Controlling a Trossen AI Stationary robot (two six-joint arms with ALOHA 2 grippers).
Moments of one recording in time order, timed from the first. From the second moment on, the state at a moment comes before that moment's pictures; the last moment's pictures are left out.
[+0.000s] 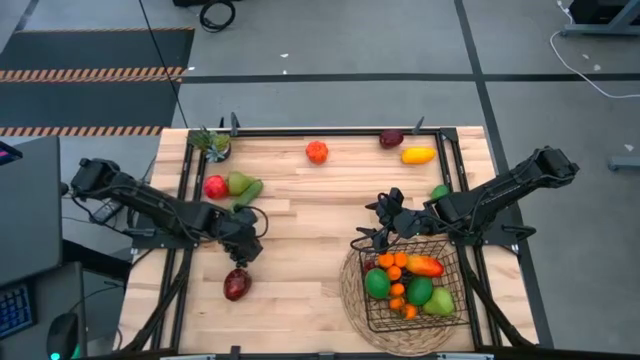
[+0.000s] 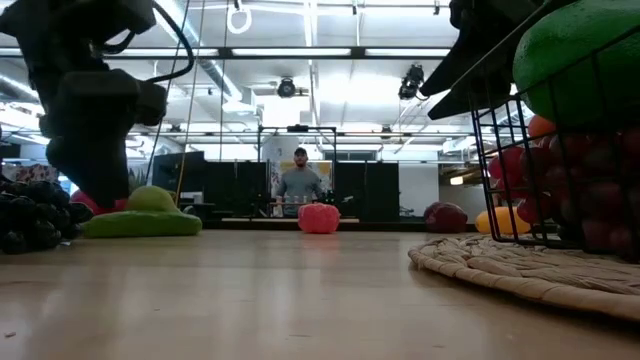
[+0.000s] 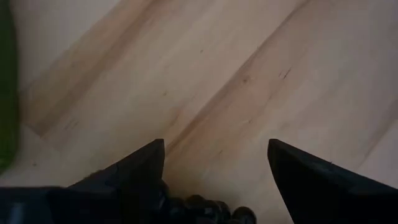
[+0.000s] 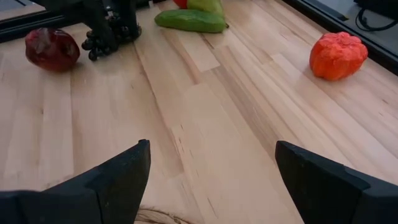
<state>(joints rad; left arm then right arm) -0.30 1.18 0.57 -0.56 -0.21 -1.05 0.32 1.19 0.68 -0.16 0.55 0.49</state>
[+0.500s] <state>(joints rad) -0.34 1.18 0.81 -1.01 -0.21 -1.18 0.32 1.19 0.68 -0.17 0.49 0.41</state>
